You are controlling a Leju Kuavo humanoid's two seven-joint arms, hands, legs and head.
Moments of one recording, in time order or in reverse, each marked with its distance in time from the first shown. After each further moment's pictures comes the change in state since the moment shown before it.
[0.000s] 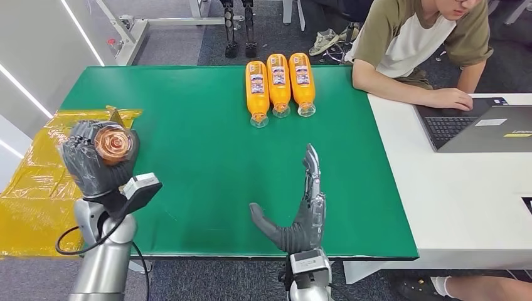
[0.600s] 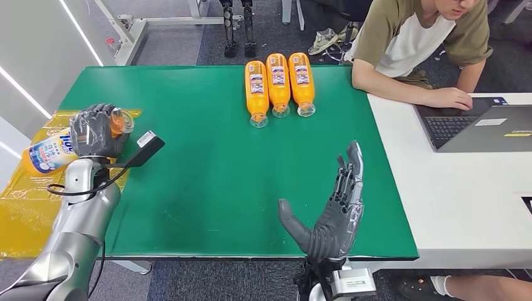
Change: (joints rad) left arm -0.338 0.170 0.024 0.646 -0.445 -0.096 0.338; right arm 0.073 -0.004 -0.043 -0.203 0.002 0.000 0.000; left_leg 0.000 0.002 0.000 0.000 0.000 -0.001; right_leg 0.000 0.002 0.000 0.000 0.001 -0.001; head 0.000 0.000
